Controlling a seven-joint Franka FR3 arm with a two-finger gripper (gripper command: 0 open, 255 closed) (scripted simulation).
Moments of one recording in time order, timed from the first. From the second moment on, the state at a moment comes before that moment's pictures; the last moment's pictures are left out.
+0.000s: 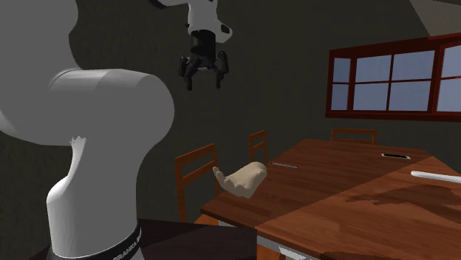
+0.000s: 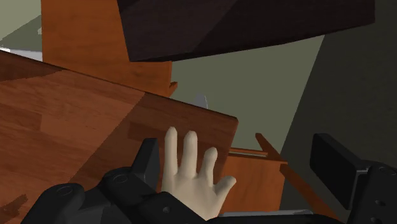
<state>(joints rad) -0.03 -0.61 -0.13 -2.33 -0.12 1.61 0.00</state>
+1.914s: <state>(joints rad) -0.14 0.49 -0.28 -1.81 0.00 2.07 -0.40</state>
